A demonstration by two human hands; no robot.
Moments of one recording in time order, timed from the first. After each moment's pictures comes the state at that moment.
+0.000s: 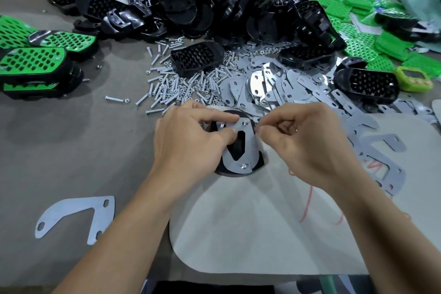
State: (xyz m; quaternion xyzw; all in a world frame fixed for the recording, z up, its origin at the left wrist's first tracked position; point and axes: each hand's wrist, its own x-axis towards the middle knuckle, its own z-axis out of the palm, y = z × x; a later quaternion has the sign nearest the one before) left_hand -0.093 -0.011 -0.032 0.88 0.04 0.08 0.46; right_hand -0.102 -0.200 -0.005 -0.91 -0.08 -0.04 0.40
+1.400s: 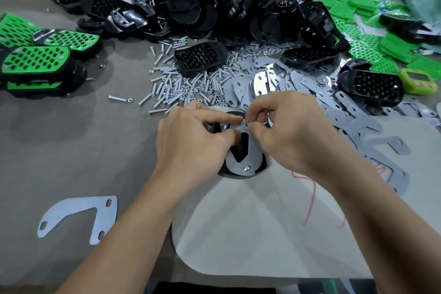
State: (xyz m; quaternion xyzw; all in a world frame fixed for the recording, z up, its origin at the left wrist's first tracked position) left_hand -0.093 -0.011 -0.033 0.89 0.04 0.09 0.45; right_hand -0.086 -0.174 0.015 -0.96 -0.12 -0.01 0.27
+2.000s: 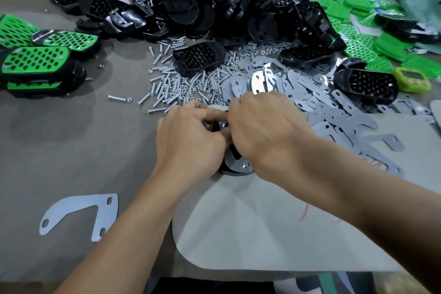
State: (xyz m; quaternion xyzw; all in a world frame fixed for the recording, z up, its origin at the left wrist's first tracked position) left_hand -0.093 -0.010 -0.031 0.90 0.04 0.08 0.43; right_hand -0.091 -0.127 0.041 -0.96 -0.24 0.03 -0.14
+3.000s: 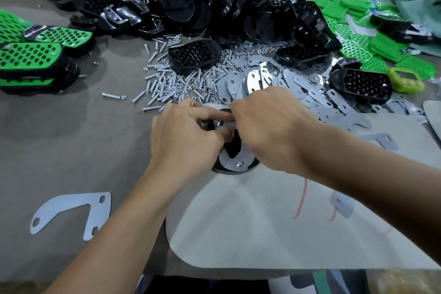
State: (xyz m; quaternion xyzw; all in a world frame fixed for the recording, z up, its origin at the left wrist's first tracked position) left_hand -0.093 -0.009 -0.033 0.90 0.01 0.10 0.43; right_hand -0.080 -0.151 0.041 -0.95 -0.29 0.03 -0.14
